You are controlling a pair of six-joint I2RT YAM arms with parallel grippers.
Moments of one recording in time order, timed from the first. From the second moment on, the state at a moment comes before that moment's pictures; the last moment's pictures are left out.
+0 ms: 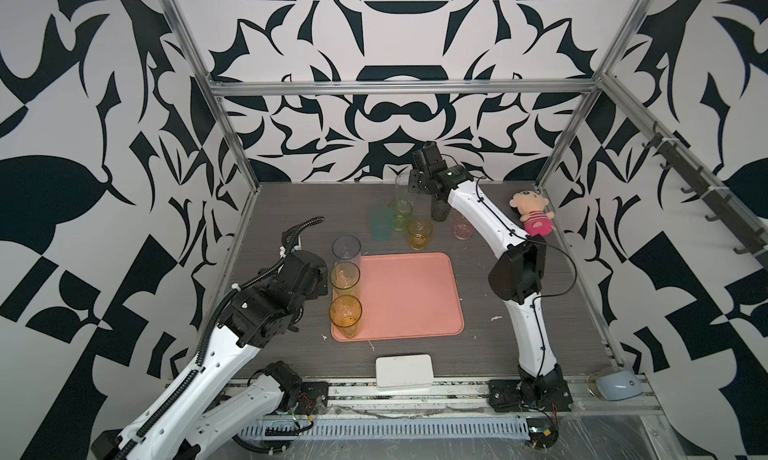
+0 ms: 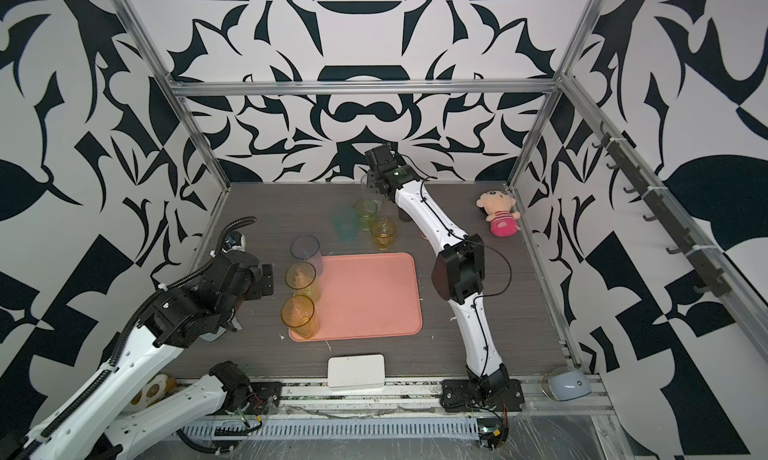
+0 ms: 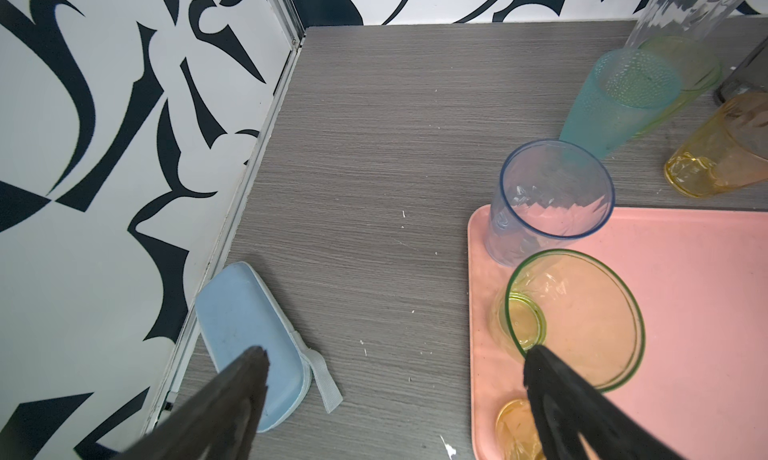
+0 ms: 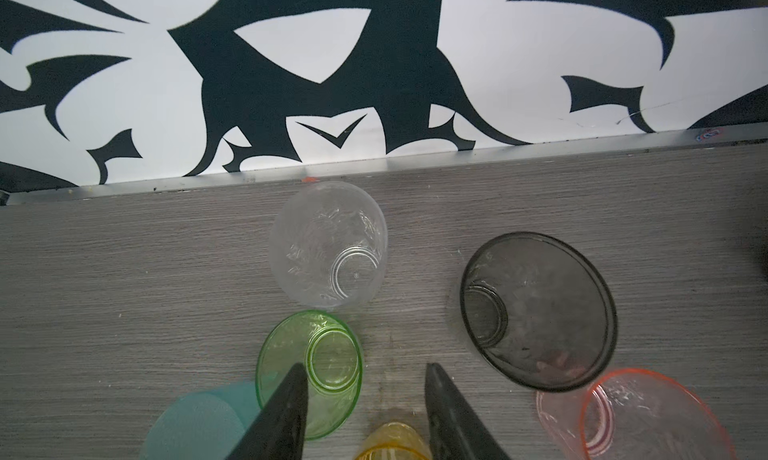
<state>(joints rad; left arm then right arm) -0.66 0.82 1.00 -1.04 -0.63 -0.47 0.51 2.27 2.35 -0.82 0.27 0.46</state>
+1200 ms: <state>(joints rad) -0.66 0.78 1.00 -1.04 -0.64 -0.48 0.45 2.53 2.62 -0.81 0.20 0.53</state>
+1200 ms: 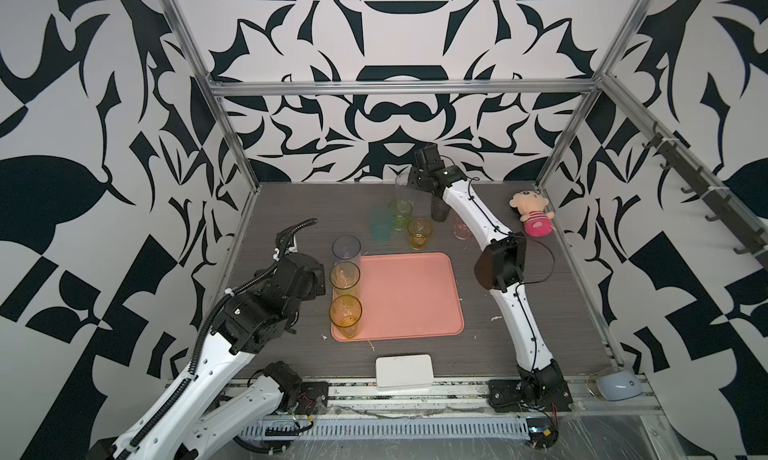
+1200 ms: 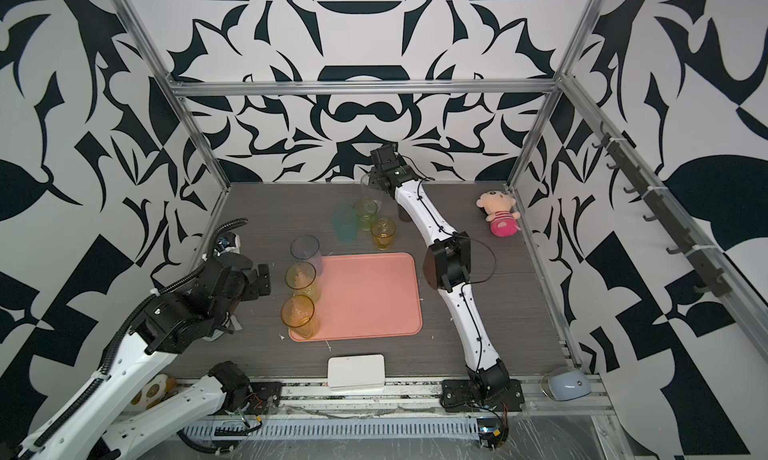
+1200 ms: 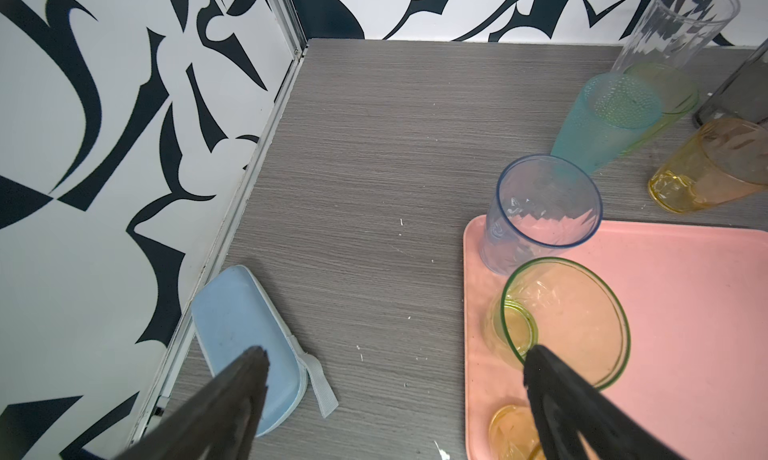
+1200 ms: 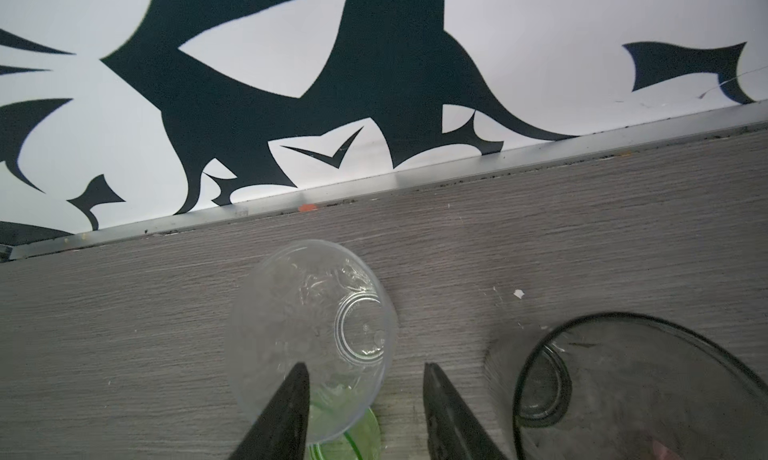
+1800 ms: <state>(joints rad) -0.66 0.78 1.00 -1.04 -0.64 -0.48 0.45 2.56 2.62 -0.78 0.19 0.55</state>
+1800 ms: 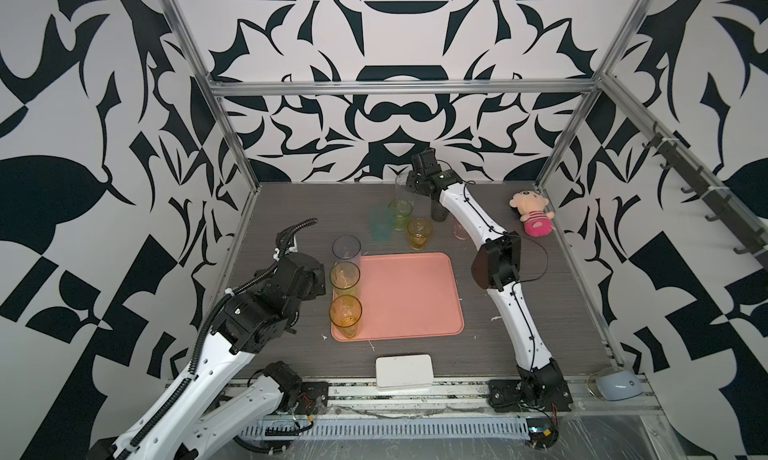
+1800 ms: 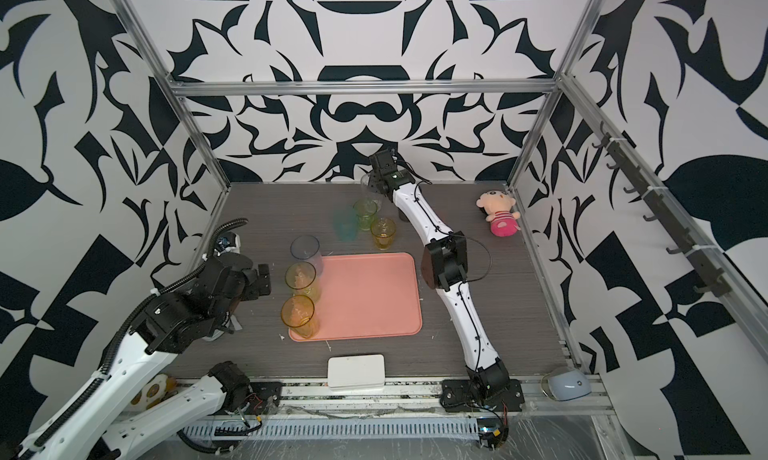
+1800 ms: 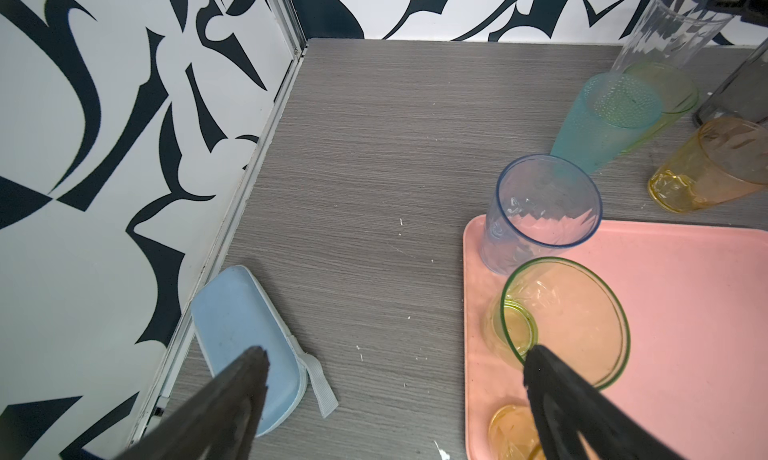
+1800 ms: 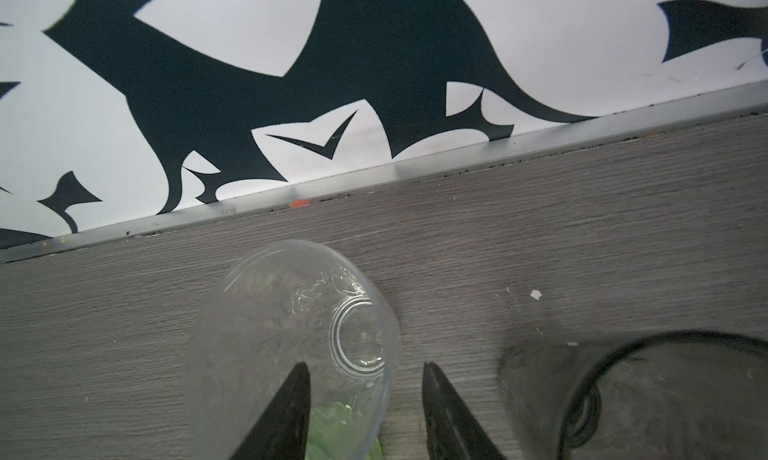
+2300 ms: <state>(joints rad) -0.66 0.78 1.00 -1.03 -0.63 -0.48 0.44 2.59 2.62 -0.76 0.16 0.56</state>
